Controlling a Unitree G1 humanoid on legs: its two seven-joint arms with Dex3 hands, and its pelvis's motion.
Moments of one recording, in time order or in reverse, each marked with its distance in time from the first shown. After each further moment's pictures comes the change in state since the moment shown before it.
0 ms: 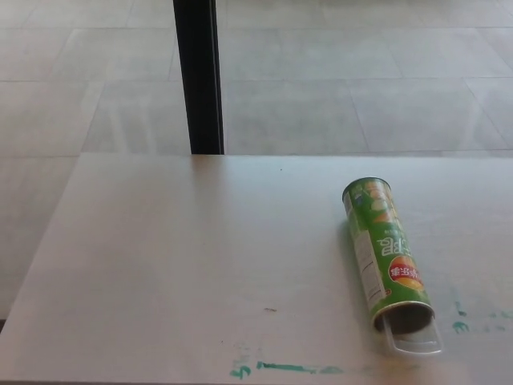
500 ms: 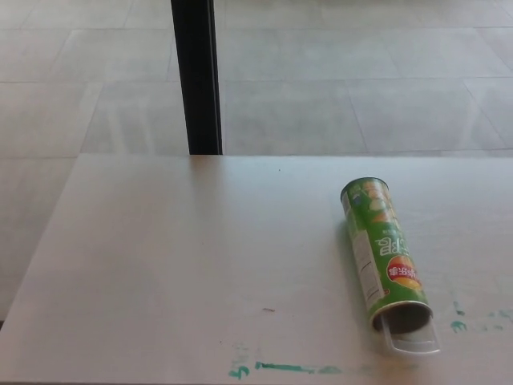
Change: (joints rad) left_arm -0.005 -0.001 0.018 -0.002 -0.003 0.000 0.003; right_arm -0.072 0.102 -0.256 0.419 0.140 -0.003 -0.092
